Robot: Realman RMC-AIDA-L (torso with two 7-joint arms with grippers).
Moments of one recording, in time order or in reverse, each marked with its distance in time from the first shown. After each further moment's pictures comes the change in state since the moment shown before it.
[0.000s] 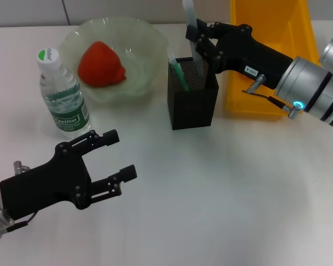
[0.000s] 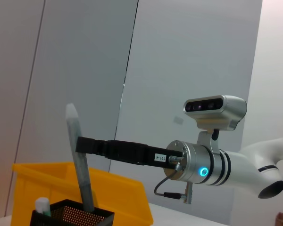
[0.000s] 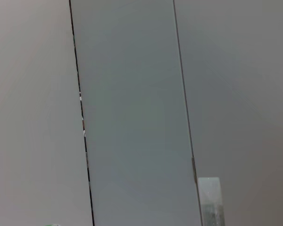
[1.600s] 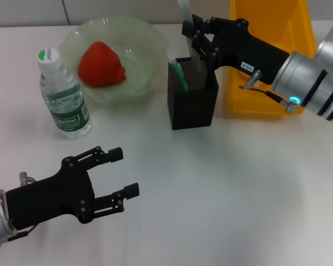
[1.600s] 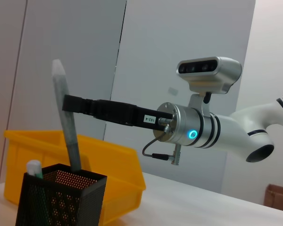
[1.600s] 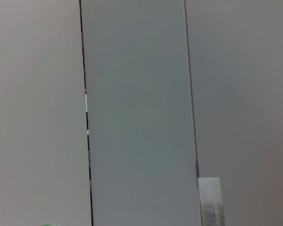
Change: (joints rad) left arm 0.010 0.003 0.054 0.009 0.028 -0.048 0.002; right arm 0.020 0.000 -0.001 -0.002 -0.001 0.009 -0.036
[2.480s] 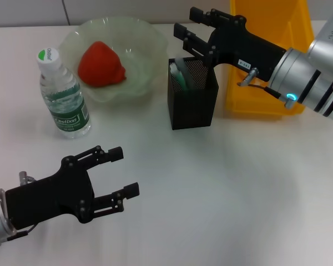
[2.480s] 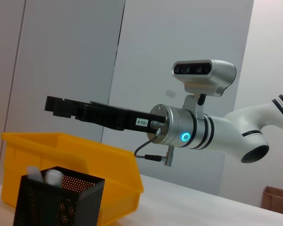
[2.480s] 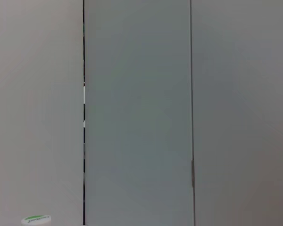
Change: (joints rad) left arm -0.001 0.002 0.000 0.000 -0.001 0.009 -0.003; right arm 0.016 0.000 0.002 0.003 0.003 0.029 -0.051
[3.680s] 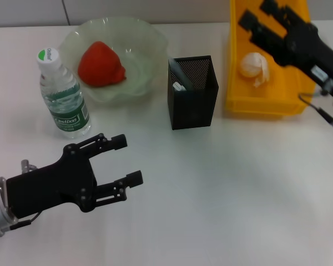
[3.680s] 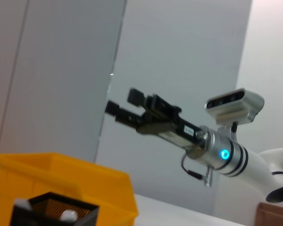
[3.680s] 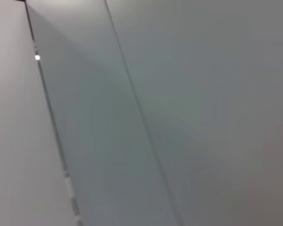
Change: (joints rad) left arm -0.031 0.000 -0.015 0.000 -0.017 0.037 -0.031; right arm -0.272 -0.015 -0.033 -0.162 0.115 -0.273 0.314
